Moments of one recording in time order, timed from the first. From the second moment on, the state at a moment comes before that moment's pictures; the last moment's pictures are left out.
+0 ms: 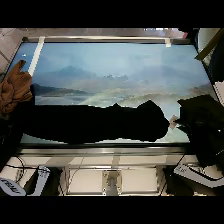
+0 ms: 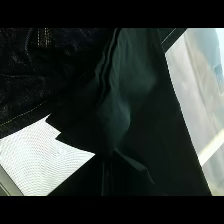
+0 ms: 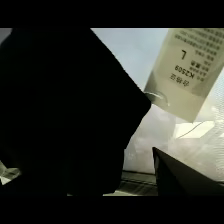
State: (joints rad) left arm 1.04 -0.86 0.62 0.94 -0.93 -1.36; right arm -0.84 -1.22 0.65 -0.81 1.36 0.93
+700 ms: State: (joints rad) left arm 1.04 -0.86 0.62 0.94 -0.93 -1.35; right arm -0.58 -1.37 0.58 -0.54 1.08 0.89
